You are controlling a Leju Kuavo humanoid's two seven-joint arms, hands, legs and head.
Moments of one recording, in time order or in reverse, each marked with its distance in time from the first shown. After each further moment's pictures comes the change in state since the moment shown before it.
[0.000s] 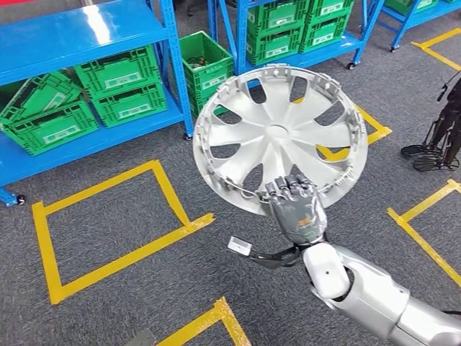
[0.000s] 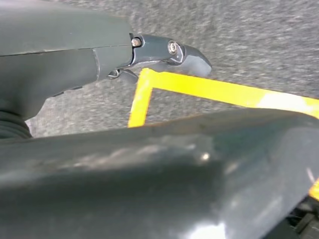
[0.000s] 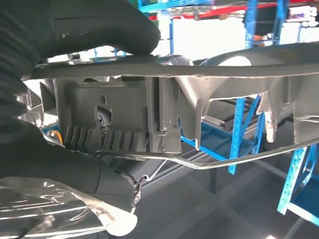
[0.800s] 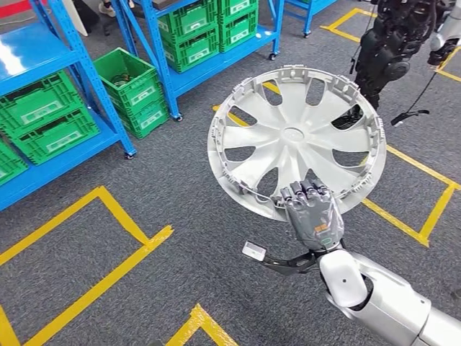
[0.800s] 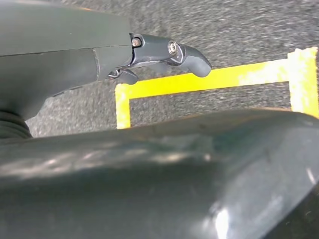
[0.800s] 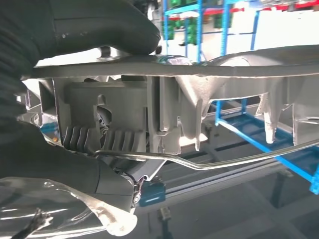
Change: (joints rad) left arm 0.026 -0.029 -0.013 0.007 -0.020 0.014 0.024; right arm 0.038 -0.078 -0.024 -0.091 0.001 0.027 0.000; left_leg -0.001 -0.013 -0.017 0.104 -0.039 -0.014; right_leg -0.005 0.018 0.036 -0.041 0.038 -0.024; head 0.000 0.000
